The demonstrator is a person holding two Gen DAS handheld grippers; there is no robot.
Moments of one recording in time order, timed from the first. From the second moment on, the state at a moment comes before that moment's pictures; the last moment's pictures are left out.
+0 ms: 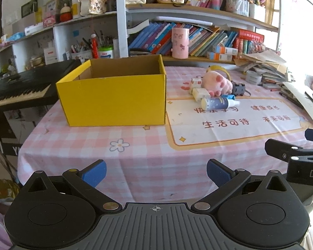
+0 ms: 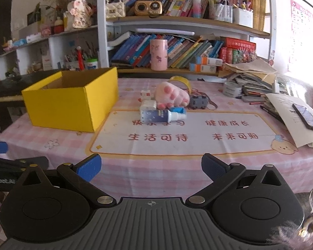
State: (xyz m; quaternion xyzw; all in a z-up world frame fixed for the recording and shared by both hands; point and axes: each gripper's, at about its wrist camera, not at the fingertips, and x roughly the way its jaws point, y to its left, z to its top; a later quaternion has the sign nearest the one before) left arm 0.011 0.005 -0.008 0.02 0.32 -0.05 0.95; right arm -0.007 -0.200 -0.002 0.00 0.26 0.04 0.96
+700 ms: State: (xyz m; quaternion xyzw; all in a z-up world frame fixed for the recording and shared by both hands) left arm 0.015 -0.012 0.006 0.01 0.27 -0.12 0.96; right arm 0.002 -0.211 -0.006 0.00 0.28 0.03 0.96
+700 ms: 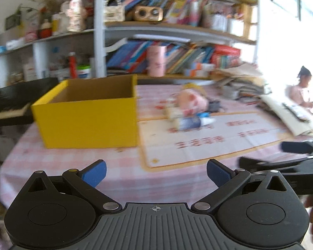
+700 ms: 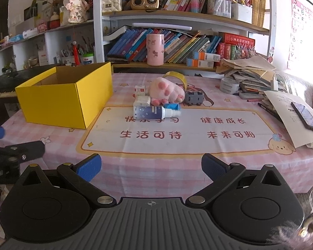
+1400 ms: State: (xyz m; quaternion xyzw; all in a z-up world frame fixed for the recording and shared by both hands) left arm 0.078 -0.082 -0.003 0.05 0.30 -0.13 0.94; right arm 0.079 -0.280 -0.008 0.02 0.30 -0.01 0.95
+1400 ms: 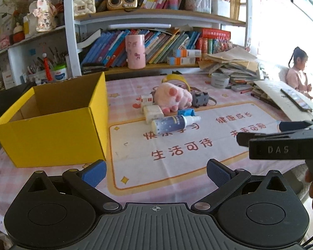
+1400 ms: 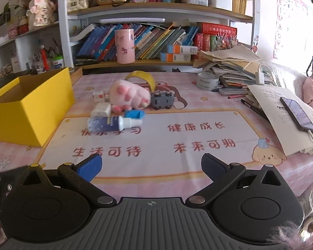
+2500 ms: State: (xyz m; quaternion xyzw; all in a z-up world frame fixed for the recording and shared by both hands) left arm 0.240 -0.177 -0.033 0.16 0.36 -0.17 0.90; right arm 0.209 -0.371 -0.011 0.02 0.30 0.06 0.95
